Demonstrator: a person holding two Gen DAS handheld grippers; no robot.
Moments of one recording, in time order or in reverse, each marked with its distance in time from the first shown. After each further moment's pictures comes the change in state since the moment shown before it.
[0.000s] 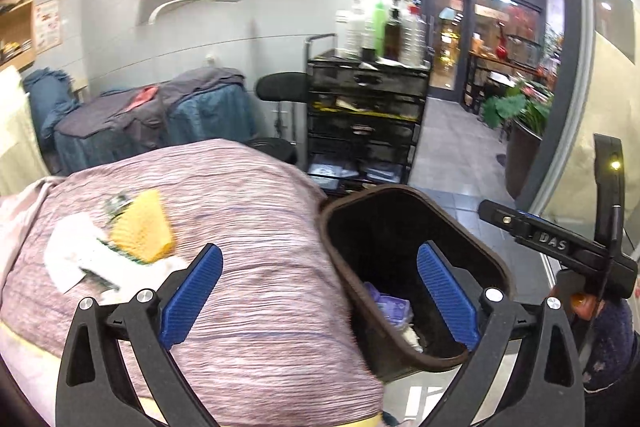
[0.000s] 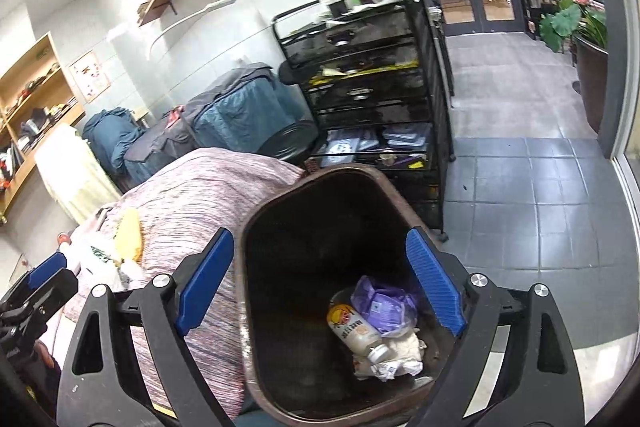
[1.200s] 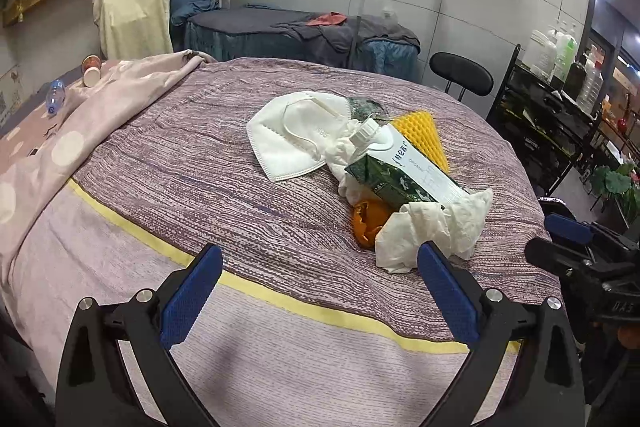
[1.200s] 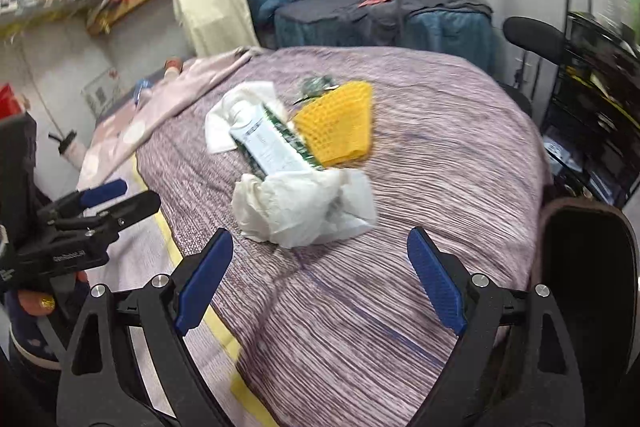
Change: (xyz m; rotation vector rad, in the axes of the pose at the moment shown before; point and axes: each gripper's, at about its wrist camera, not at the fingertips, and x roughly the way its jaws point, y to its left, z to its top) left arm -0.048 0.227 -0.078 -0.389 0.137 0.324; right arm 0.087 0.276 -0.074 -0.567 0.355 0.390
